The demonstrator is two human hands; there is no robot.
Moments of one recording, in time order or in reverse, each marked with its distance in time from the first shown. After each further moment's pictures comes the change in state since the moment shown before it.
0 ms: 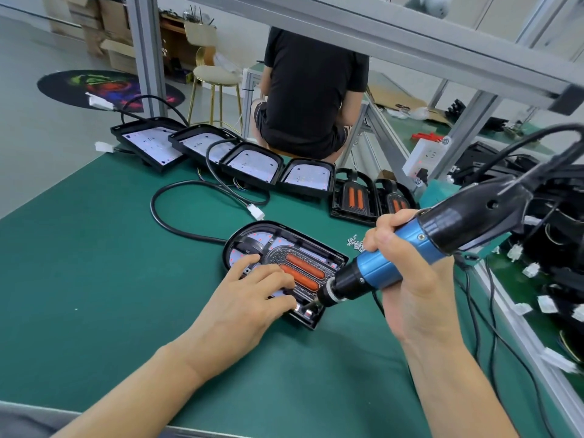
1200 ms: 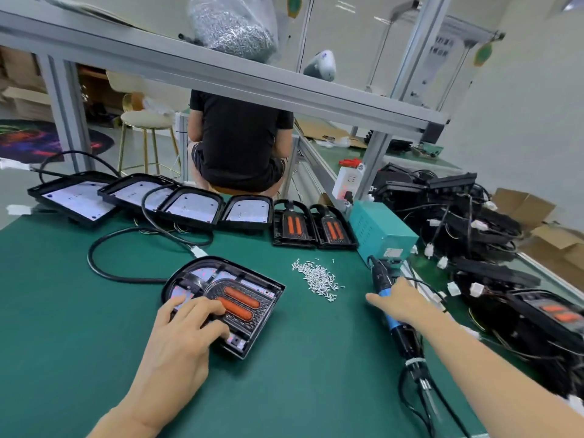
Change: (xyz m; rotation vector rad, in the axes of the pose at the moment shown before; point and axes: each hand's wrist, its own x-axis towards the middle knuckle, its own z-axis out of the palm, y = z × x) left_hand -0.008 -0.013 0.015 -0.086 0.173 -0.178; right_hand 0.032 0.022 -0.167 -1.522 0.159 0.891
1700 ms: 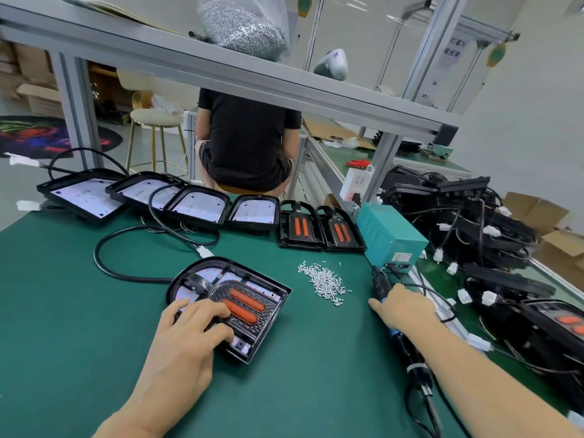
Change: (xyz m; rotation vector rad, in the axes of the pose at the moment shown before) left_hand 0.000 0.001 0.000 -0.018 0.048 0.005; right_hand 0.013 -0.011 0.015 -0.469 0.088 -0.026
